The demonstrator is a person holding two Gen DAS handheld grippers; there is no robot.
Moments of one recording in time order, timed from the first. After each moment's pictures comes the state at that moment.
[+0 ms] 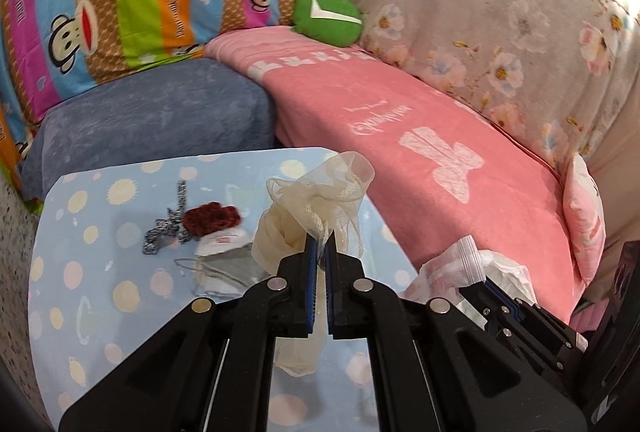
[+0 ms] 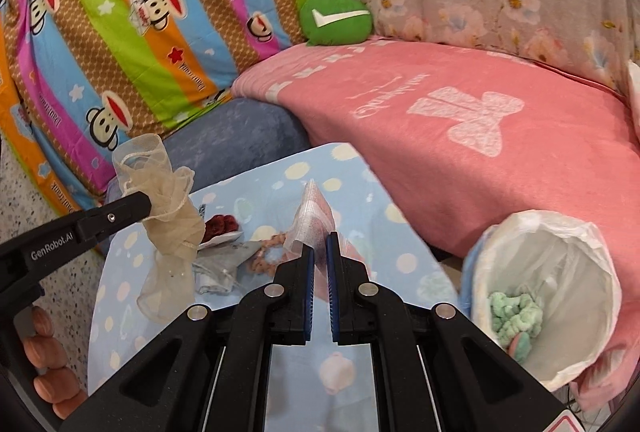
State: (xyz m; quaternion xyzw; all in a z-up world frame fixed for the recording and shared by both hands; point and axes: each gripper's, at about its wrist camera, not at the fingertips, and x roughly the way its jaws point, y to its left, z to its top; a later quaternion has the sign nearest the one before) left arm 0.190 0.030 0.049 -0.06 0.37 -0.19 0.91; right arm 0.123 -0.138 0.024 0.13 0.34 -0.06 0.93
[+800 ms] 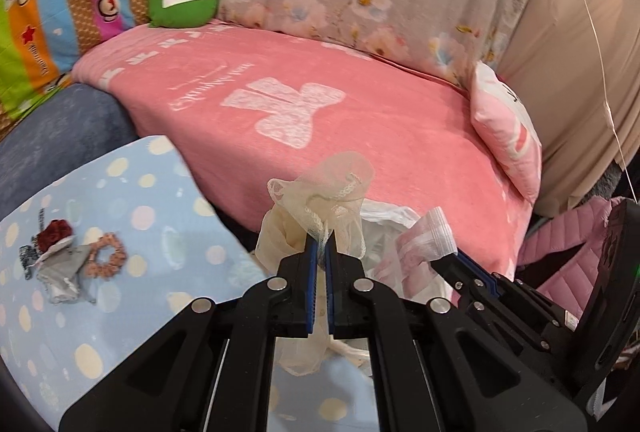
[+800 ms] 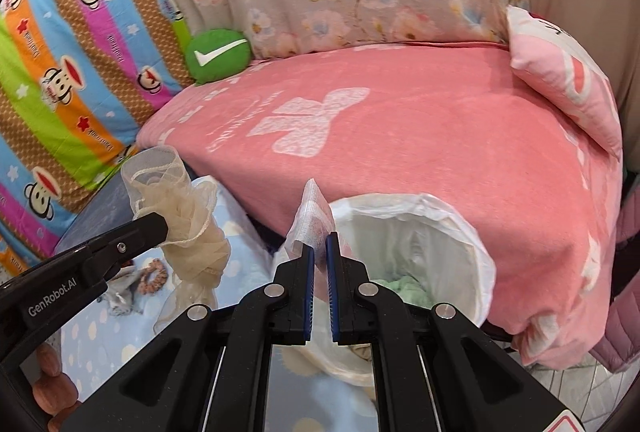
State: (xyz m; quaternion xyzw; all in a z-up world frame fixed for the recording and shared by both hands) left arm 0.113 -0.190 0.043 0.03 0.39 -0.36 0.85; right arm 0.017 -0.314 0.015 0.20 0.32 -0.21 0.90
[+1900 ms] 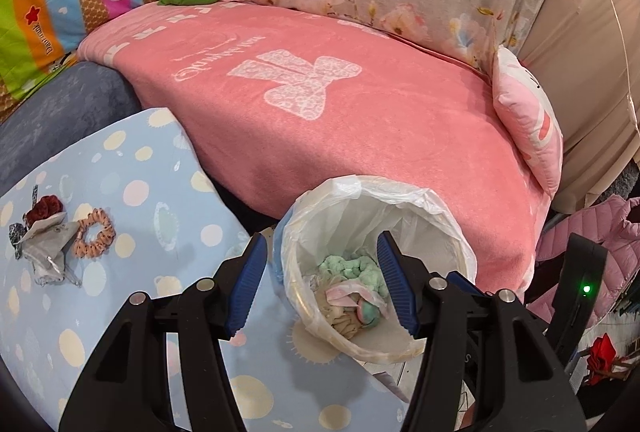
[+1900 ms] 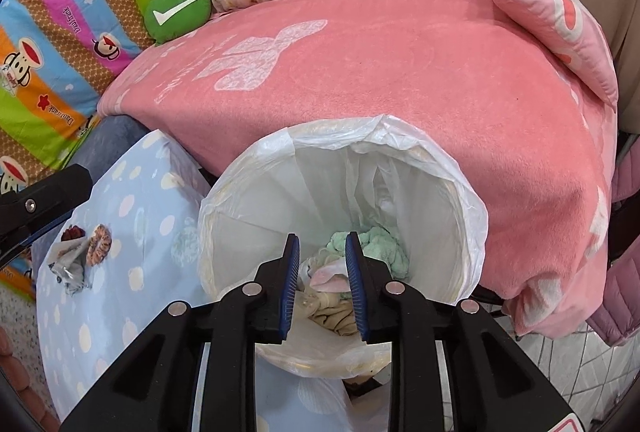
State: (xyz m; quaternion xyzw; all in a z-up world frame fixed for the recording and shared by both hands) left arm 0.125 -0.197 0.001 0.04 0.42 -0.32 0.85; right arm 0.024 -0.346 -0.065 0.22 0.40 -0.23 0.86
